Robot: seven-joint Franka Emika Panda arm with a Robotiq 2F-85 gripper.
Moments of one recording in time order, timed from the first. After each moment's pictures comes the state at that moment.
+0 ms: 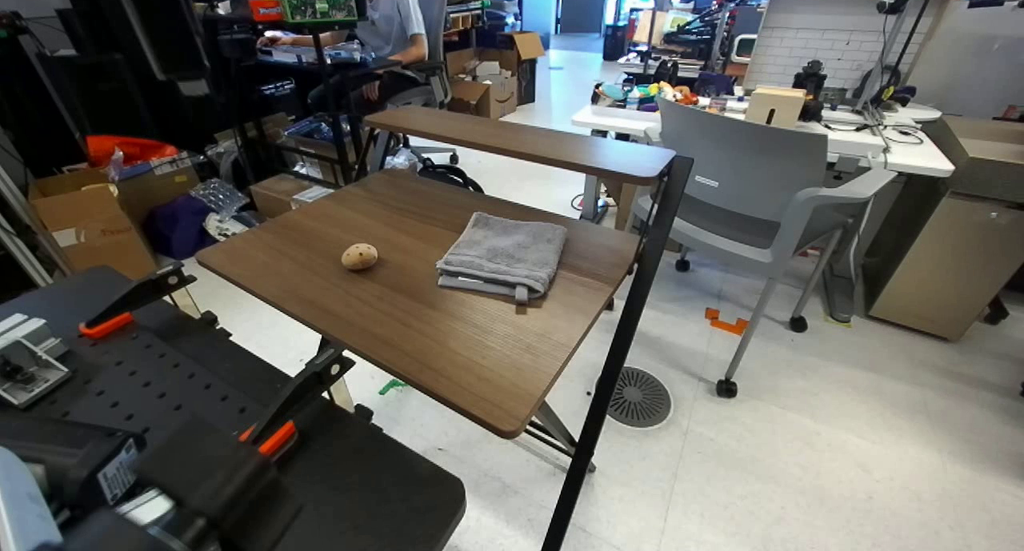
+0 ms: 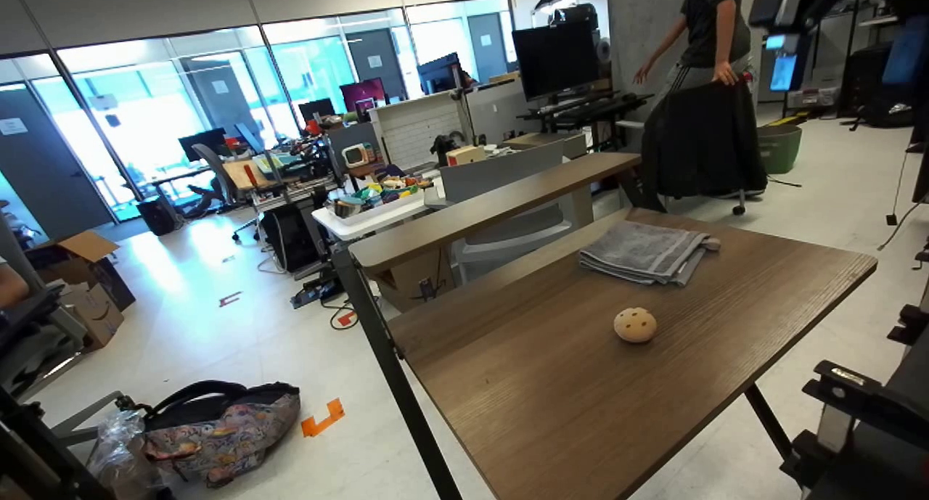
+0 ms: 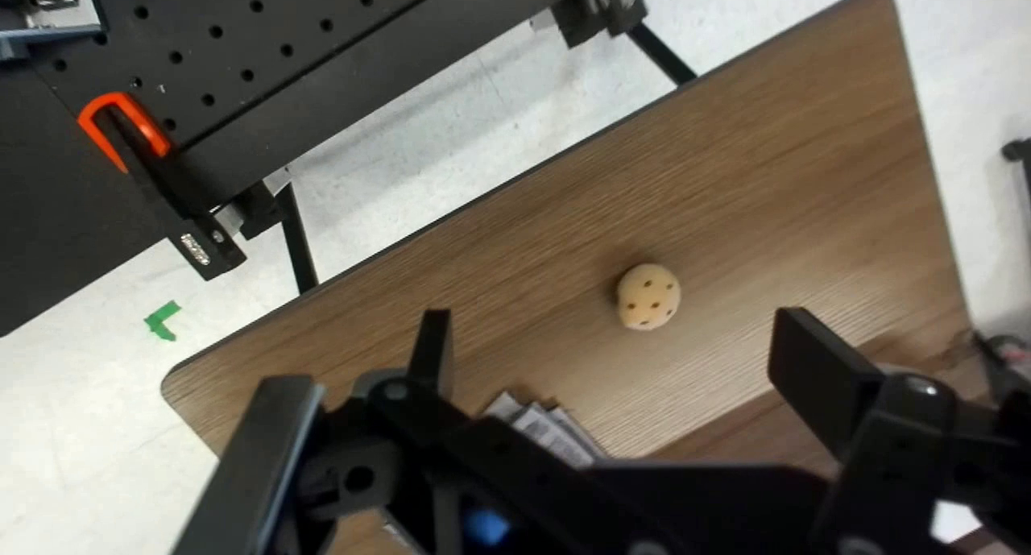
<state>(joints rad) -0.04 -0.30 0.09 -2.70 0.23 2.46 0.34</state>
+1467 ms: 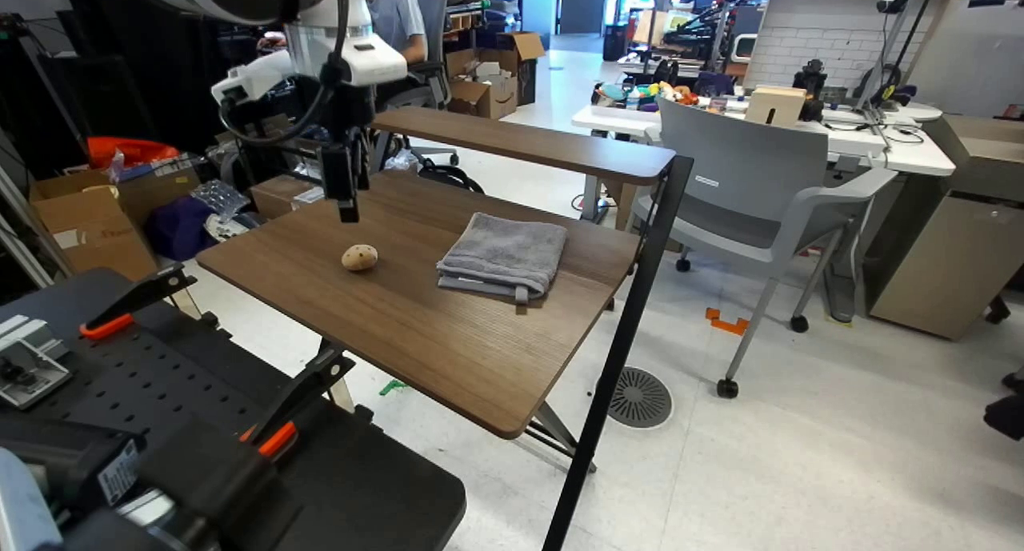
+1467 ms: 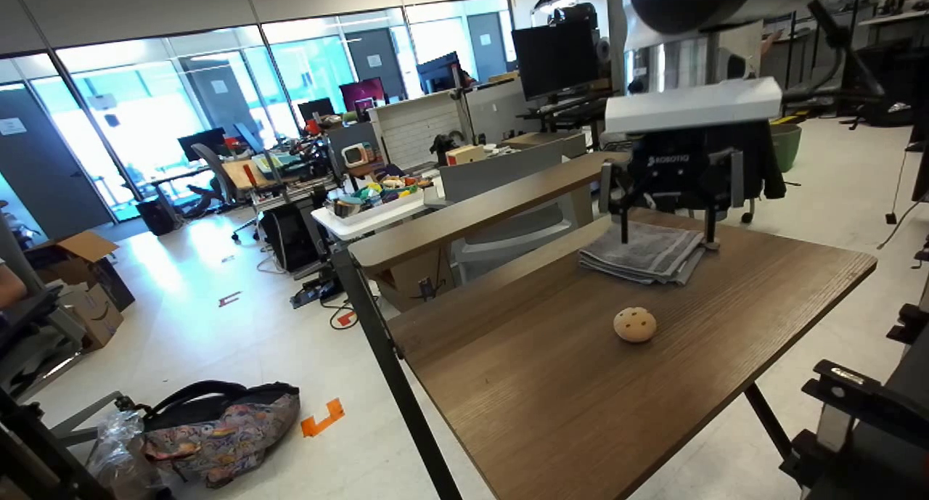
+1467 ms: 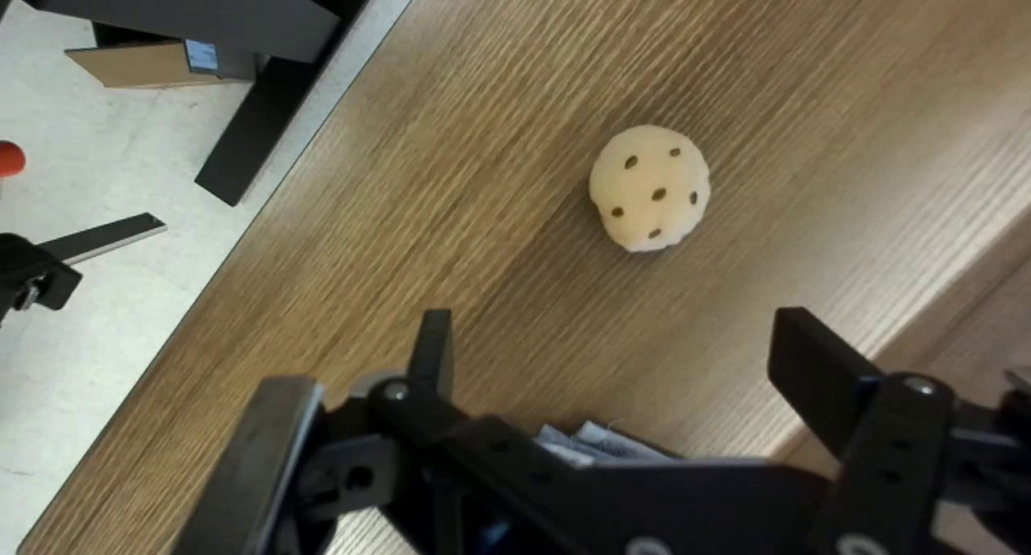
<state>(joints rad) 0.07 0.47 0.02 -2.19 0.12 2.64 0.85</state>
